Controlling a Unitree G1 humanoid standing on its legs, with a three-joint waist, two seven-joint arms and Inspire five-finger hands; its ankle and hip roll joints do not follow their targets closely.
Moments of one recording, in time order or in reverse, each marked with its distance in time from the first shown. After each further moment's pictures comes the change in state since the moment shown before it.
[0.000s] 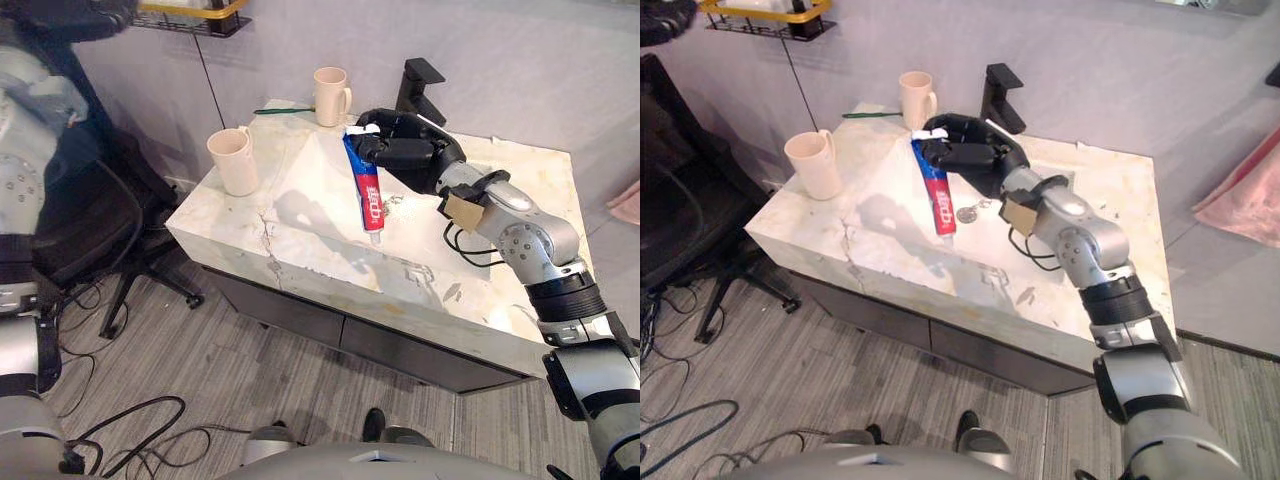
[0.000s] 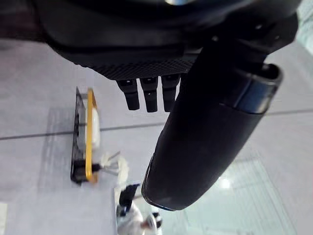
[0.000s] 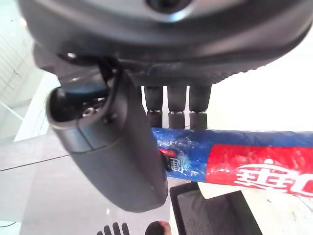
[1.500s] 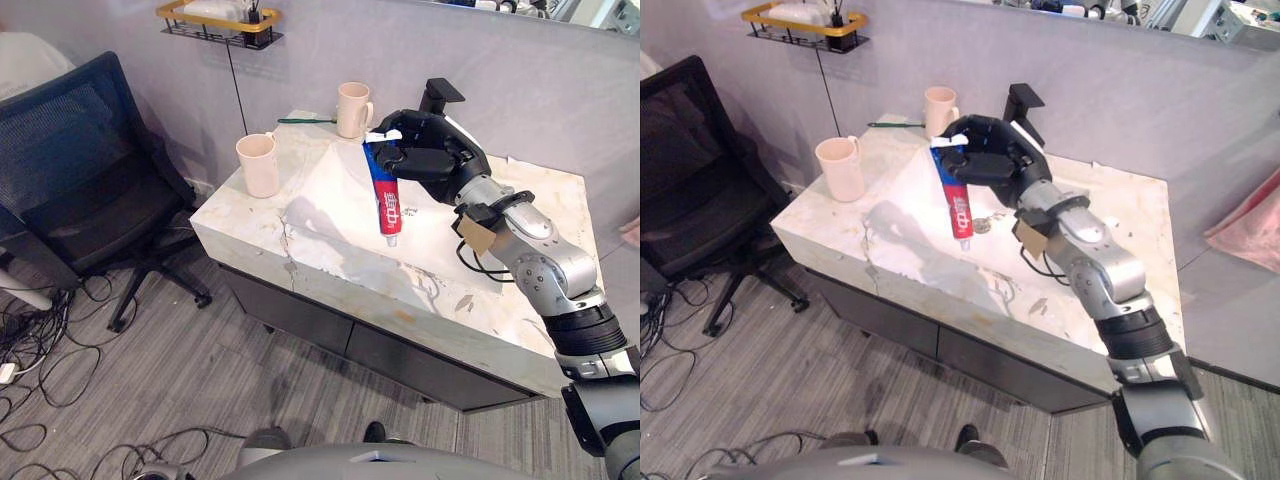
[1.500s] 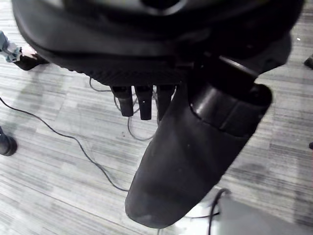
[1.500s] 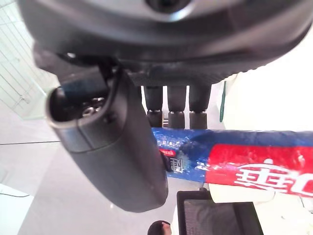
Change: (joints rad) left arm 0.812 -0.690 -0.207 0.939 0.911 0.119 -0.193; right arm 0.147 -0.042 -0.024 -0.116 -0.074 -0.156 -0.061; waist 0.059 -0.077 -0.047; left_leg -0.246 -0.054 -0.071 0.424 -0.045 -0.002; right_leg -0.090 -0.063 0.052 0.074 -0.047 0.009
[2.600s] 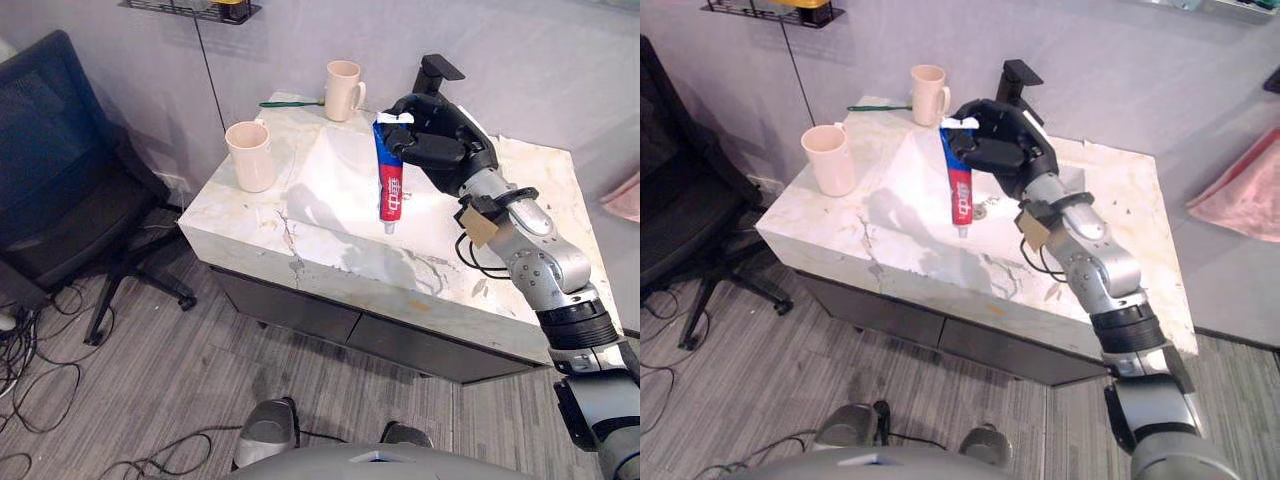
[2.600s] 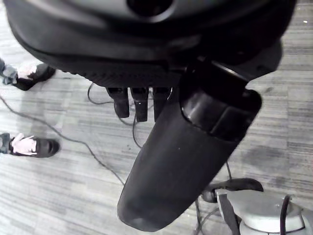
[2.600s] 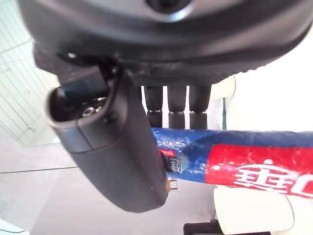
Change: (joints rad) left arm 0.031 0.017 0.006 0.061 0.005 -0.026 0.037; right arm -0.004 0.022 -0.002 0.011 0.027 -0.071 -0.024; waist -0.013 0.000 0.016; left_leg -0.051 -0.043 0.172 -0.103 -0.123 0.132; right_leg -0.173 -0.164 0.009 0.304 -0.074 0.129
